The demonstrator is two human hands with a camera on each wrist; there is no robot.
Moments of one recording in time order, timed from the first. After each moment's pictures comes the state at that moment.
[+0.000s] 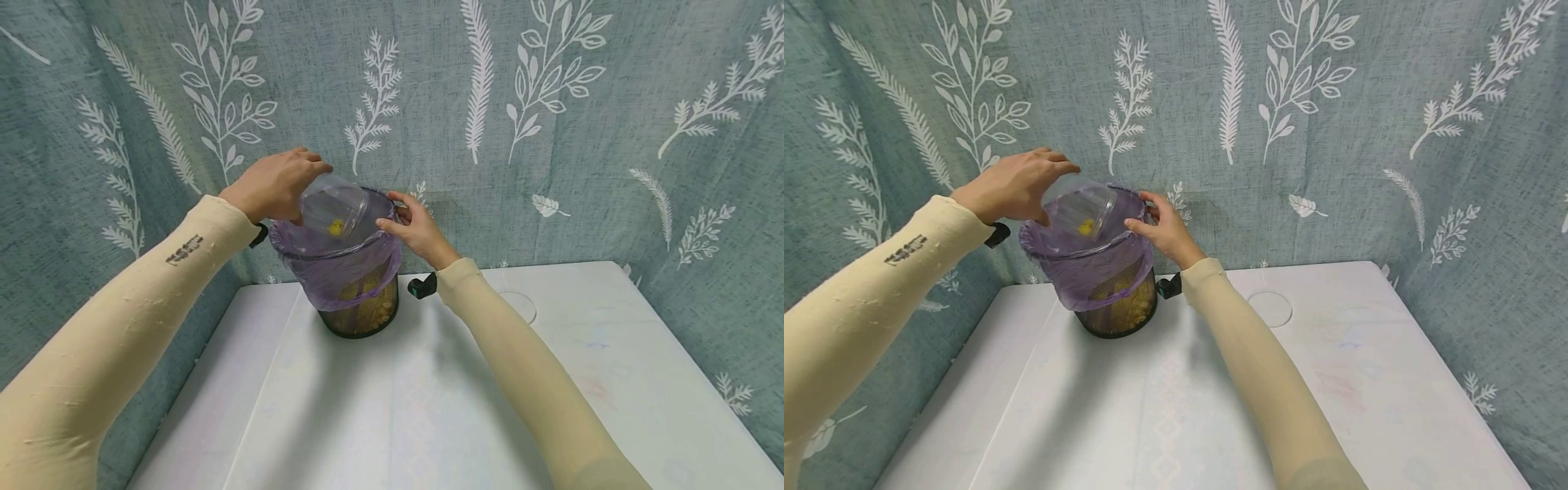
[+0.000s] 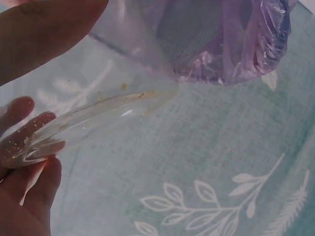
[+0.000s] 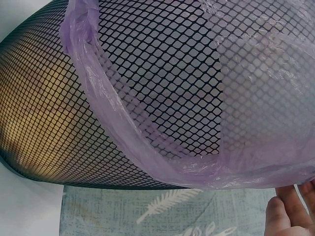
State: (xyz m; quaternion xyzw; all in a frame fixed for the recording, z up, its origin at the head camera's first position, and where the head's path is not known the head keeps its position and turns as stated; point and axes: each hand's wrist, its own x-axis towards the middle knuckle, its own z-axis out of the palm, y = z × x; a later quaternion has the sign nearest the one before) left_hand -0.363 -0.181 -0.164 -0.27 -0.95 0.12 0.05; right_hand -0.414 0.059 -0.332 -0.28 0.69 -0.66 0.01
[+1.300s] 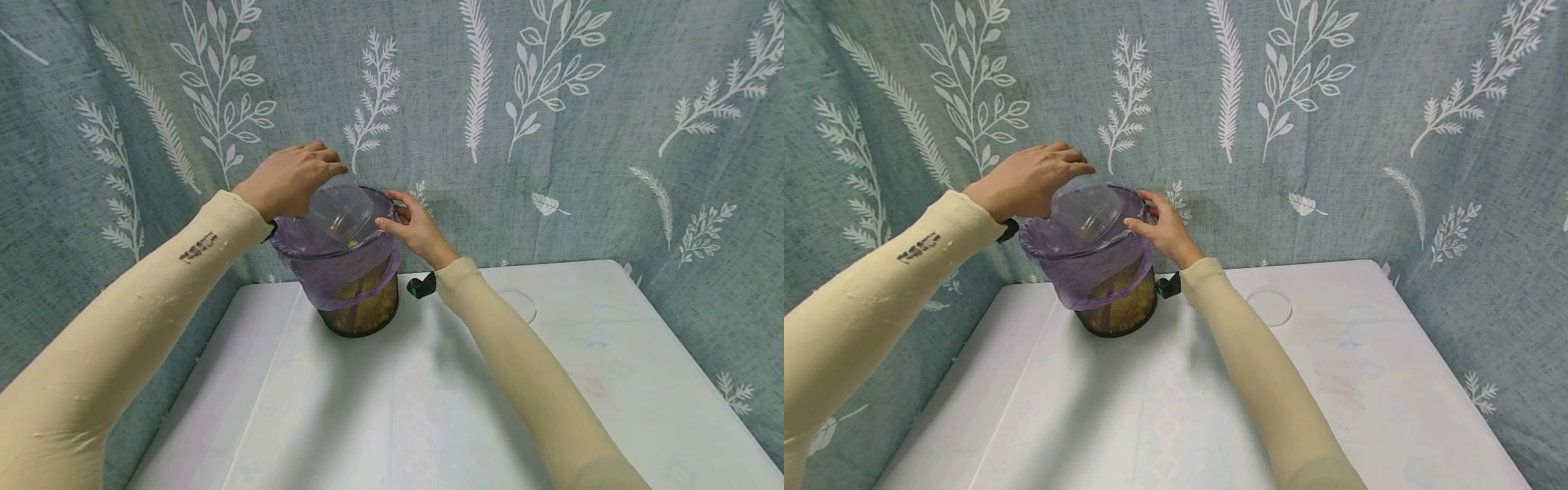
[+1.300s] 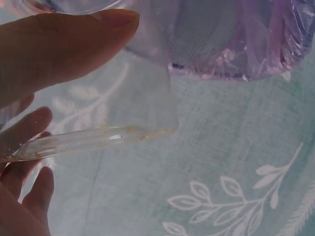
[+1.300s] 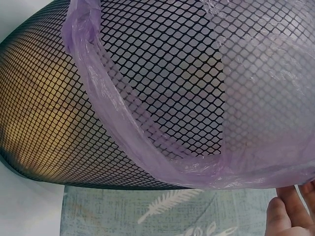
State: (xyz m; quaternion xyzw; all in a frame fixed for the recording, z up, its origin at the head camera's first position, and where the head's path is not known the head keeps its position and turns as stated) left_hand -0.363 -0.164 -0.163 -0.34 -0.91 0.19 0.11; right_hand -0.415 0.061 -0.334 -0.28 0.69 -0.66 0.01
